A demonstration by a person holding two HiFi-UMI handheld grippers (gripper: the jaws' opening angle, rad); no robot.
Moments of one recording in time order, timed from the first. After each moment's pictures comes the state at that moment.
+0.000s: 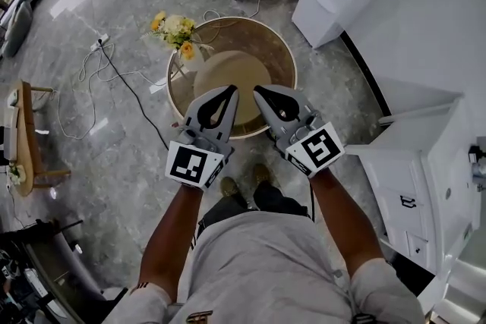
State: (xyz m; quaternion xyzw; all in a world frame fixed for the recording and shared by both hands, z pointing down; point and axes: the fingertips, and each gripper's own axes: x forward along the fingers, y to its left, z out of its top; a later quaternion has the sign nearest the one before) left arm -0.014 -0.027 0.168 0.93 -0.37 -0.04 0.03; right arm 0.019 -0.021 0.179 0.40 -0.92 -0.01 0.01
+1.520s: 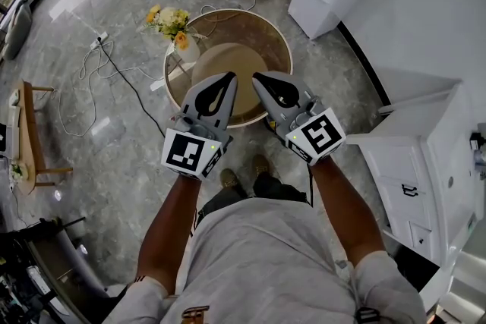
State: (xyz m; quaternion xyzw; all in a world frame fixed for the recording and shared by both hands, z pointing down) left arm 0.004 -0.002 0.153 0.93 -0.36 -0.04 0.02; right arm 0.035 0.003 0.168 0.40 -0.92 -0.01 0.02
